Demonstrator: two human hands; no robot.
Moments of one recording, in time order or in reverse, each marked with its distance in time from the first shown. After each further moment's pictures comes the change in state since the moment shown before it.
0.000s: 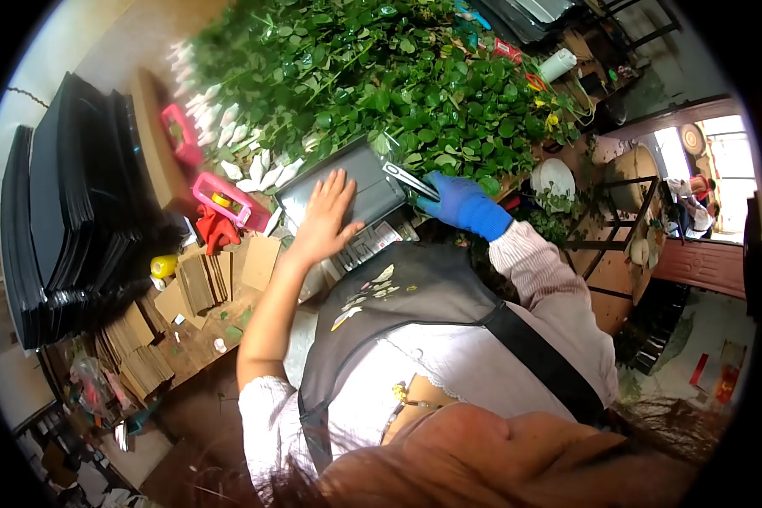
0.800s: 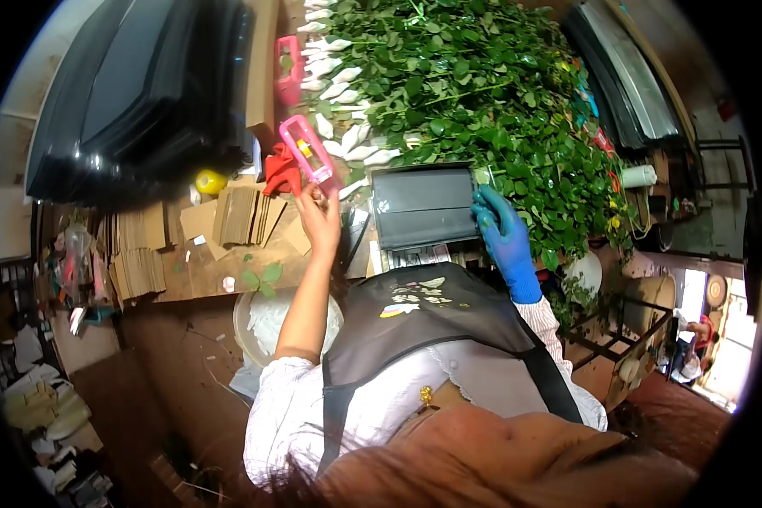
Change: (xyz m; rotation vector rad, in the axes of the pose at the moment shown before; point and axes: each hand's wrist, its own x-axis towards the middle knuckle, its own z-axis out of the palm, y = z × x) left_hand -0.105 -0.074 0.042 -0.227 0.963 -1.004; right_hand 0.025 -0.049 0.021 0.958 0.229 -0.350
